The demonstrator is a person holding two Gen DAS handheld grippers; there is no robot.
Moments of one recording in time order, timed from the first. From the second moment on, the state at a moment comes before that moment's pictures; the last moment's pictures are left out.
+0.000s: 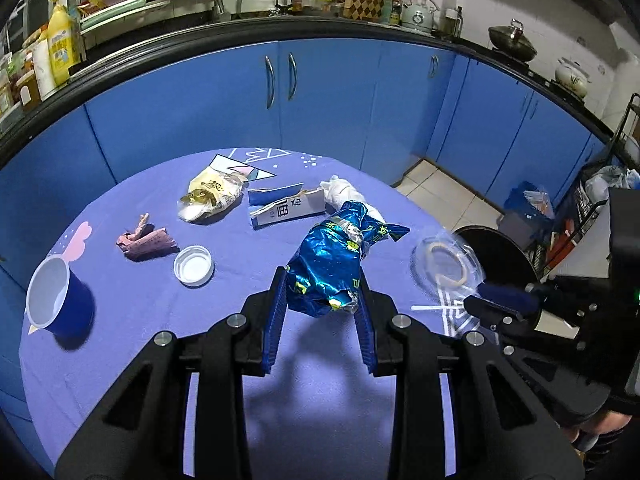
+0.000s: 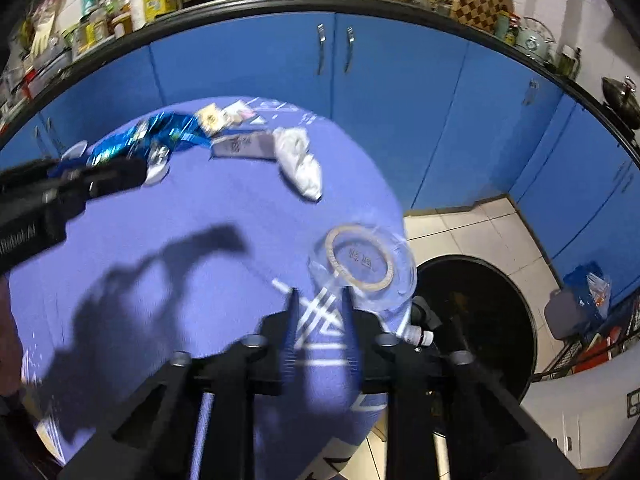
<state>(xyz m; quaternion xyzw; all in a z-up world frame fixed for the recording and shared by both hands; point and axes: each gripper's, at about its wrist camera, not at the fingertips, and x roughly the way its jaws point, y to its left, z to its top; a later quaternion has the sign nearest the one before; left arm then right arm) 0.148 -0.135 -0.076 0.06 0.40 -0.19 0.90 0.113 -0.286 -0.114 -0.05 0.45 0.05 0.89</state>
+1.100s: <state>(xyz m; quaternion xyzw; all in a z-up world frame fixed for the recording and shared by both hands) 0.185 -0.149 -0.115 0.08 0.44 -0.18 0.88 0.167 -0.305 -0.149 -0.05 0.44 0.03 0.90</state>
